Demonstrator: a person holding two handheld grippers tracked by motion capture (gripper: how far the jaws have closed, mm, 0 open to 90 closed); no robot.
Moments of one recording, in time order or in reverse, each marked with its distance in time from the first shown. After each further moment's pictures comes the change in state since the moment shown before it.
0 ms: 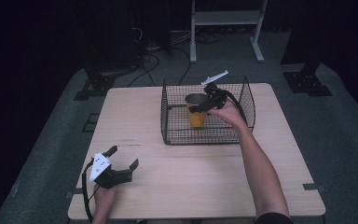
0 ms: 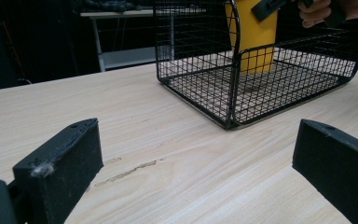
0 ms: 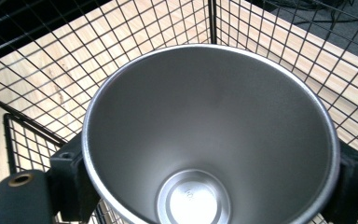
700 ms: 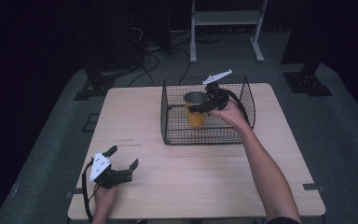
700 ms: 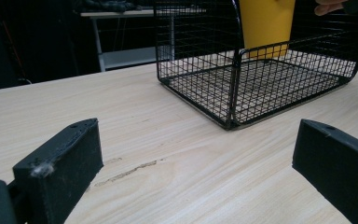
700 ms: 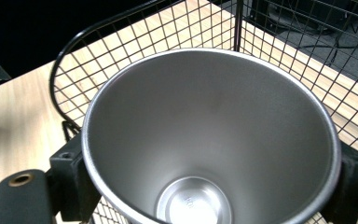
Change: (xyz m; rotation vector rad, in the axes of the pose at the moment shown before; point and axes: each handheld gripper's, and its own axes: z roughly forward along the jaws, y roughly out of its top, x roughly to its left) left arm 0.000 0.000 0.000 0.000 0.001 -0.001; right arm 0.023 0.006 -0.023 -0.068 0.029 -0.048
